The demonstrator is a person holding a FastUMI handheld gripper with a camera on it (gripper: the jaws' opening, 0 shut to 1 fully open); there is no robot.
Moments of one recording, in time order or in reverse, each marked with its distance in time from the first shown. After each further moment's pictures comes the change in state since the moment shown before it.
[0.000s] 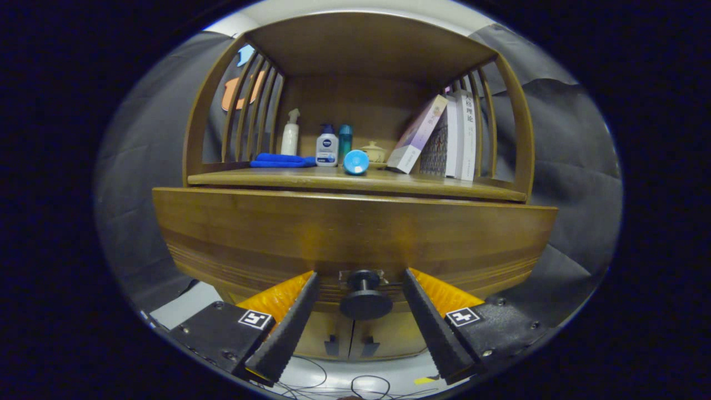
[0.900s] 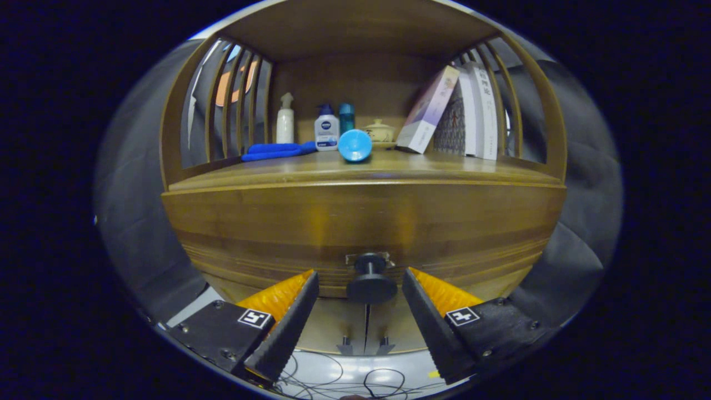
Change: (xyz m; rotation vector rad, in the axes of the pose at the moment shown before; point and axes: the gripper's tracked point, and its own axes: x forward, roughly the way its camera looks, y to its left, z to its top) arm 0.016 0.005 0.008 0.072 0.084 0.081
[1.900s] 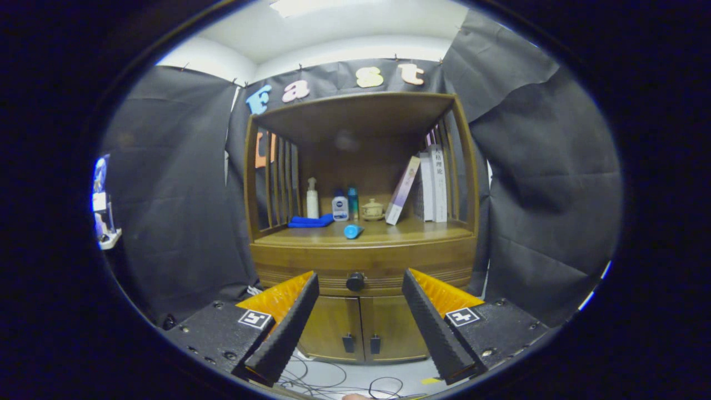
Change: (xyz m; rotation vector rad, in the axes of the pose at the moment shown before) arm -0.237 -0.026 0.043 -0.002 -0.308 0.102
